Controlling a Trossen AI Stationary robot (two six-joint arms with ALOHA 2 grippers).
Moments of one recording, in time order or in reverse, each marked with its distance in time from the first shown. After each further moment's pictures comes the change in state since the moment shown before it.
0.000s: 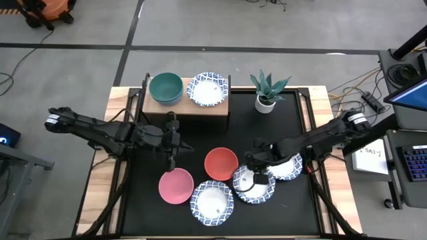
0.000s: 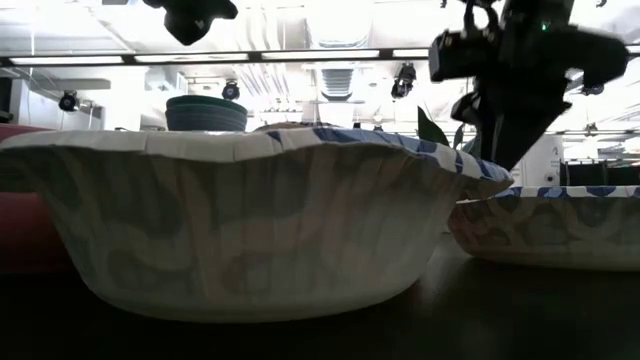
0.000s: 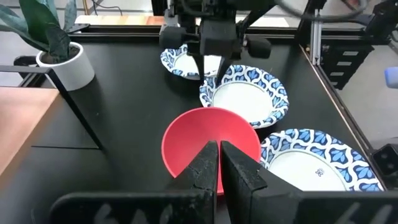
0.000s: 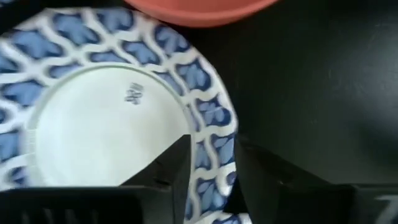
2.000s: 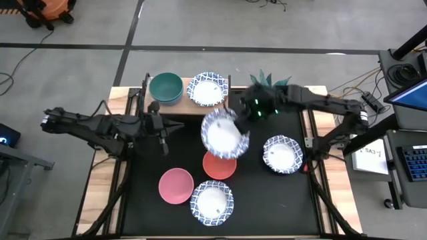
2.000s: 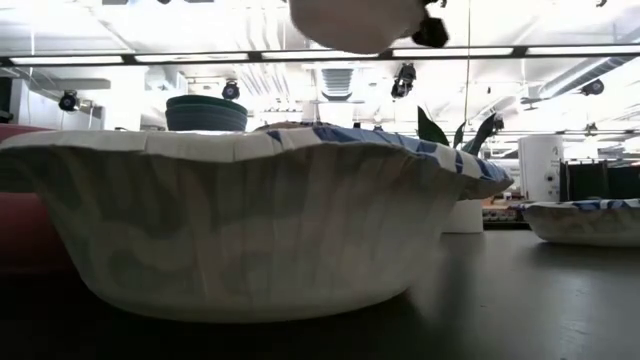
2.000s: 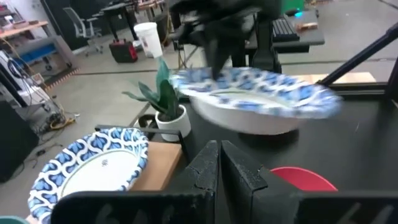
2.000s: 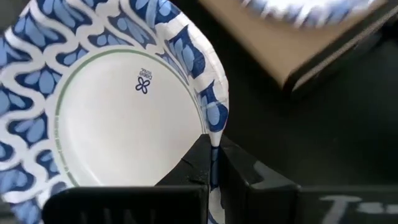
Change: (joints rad) left arm 0.000 -0.162 0.064 -0.003 -0.340 0.159; right arm -0.460 -0.022 0.647 -0.239 -0.153 0.246
